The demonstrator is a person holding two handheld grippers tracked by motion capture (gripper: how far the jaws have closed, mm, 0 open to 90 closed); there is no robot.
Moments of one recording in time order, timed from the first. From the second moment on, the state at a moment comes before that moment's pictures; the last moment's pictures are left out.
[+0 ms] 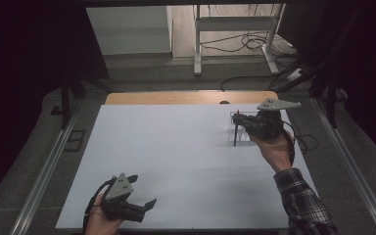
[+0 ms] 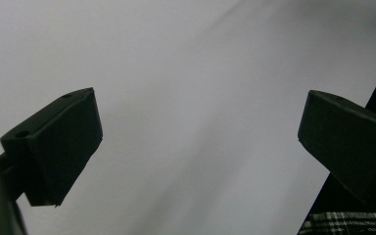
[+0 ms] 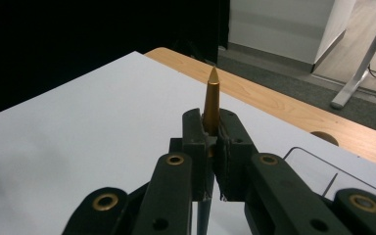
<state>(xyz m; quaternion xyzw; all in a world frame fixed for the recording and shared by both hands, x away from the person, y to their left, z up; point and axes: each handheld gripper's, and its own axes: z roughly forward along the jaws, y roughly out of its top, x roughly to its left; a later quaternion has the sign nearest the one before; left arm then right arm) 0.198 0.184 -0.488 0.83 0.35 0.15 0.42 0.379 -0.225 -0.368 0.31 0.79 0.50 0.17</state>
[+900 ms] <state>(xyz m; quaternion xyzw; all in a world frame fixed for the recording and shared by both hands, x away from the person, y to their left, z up) 0.193 0.193 -0.487 0.82 0.36 0.15 0.42 0.409 -0.227 -0.358 0.33 0.78 0.50 0.19</state>
